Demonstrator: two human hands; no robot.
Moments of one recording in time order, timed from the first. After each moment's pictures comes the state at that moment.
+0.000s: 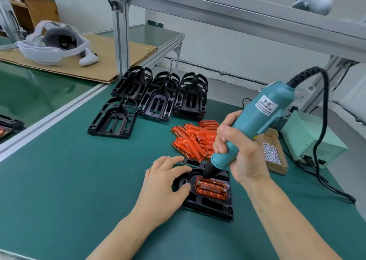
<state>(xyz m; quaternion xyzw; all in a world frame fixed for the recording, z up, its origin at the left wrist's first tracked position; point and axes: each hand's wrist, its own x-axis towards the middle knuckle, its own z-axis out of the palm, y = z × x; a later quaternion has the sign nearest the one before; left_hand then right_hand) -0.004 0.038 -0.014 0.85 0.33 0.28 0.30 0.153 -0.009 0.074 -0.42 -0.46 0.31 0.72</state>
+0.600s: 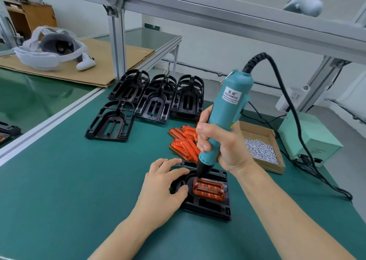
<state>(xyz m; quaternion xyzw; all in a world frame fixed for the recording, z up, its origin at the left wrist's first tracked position) -0.002 0.037 -0.015 0.84 0.33 0.29 0.31 0.154 0.011 0.079 -0.42 -0.53 0.37 0.64</state>
